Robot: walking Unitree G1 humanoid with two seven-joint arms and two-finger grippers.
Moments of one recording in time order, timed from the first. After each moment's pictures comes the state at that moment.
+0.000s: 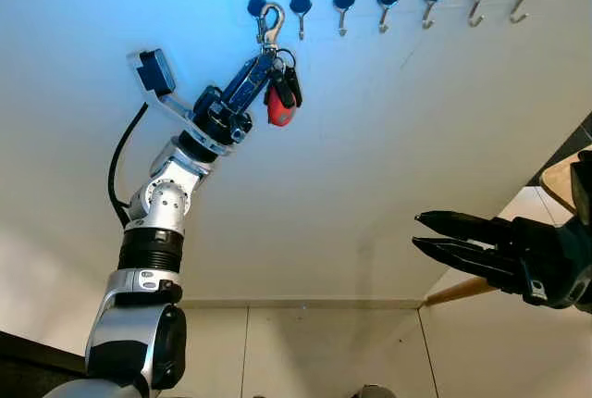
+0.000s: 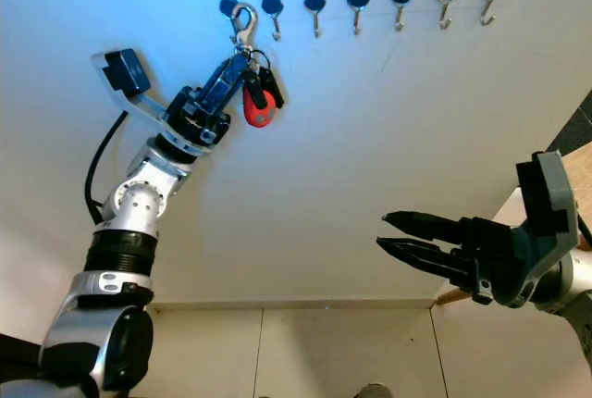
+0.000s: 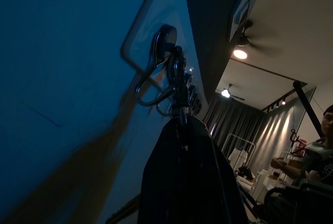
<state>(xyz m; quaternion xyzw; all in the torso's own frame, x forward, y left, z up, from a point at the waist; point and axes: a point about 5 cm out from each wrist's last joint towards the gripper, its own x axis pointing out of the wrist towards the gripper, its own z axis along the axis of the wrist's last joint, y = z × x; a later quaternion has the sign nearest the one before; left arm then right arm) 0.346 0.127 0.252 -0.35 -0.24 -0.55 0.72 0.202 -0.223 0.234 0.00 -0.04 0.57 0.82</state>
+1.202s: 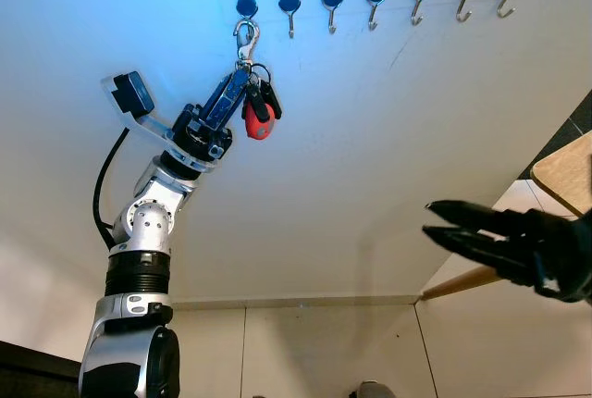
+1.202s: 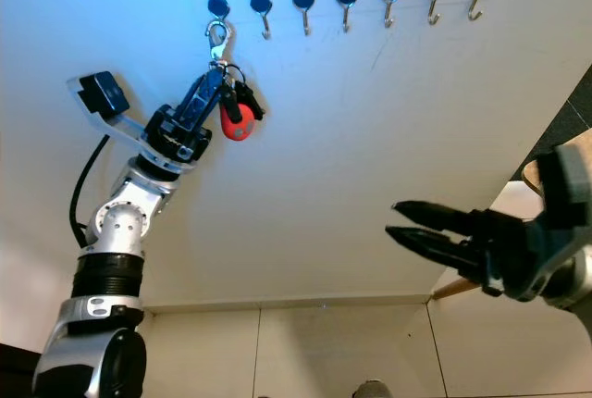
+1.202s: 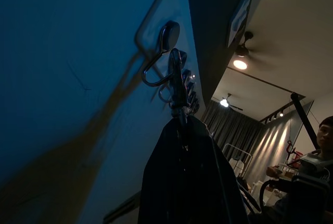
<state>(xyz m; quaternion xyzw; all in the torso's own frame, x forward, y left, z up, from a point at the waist) 0.331 0.144 0.235 -0.37 -0.24 -0.54 0.72 0.199 -0.234 0.248 -0.01 -0.07 0.55 0.83</state>
